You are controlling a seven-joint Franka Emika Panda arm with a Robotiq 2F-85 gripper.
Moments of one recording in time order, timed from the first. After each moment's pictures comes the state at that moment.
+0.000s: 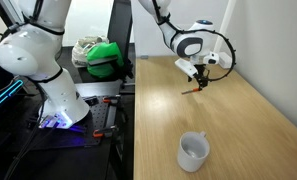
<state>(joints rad) 0.09 0.63 0.08 -1.89 -0.07 2.64 -0.13</state>
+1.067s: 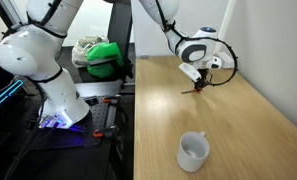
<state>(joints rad) 0.08 0.76 0.09 -1.75 -0.07 2.64 -0.13</state>
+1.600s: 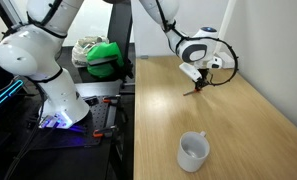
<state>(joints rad) 0.08 0.76 0.09 -1.74 -0.07 2.63 -0.13</state>
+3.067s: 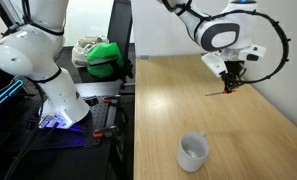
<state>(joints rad) -0.03 0.61 -0.03 -1.69 -0.02 2.54 -0.03</state>
